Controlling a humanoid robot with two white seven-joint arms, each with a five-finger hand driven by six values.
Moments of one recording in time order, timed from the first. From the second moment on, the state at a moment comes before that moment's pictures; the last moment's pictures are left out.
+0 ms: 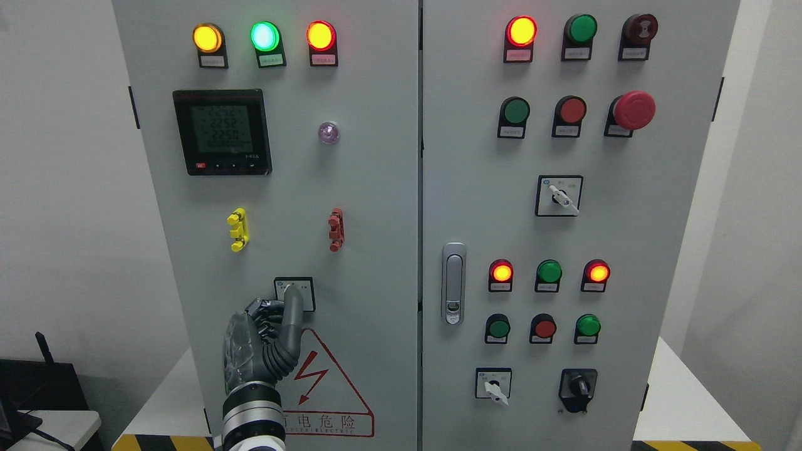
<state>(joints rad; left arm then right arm) -0.51 -0.10 -0.17 -1.83 -0.23 0.64 0.41 0.12 0.12 0.00 -0.11 0.00 0.01 -0.06</state>
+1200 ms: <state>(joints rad) -0.51 -0.10 -0.17 -1.83 -0.23 0.64 0.41 0.12 0.12 0.00 -0.11 0.00 0.01 -0.06</state>
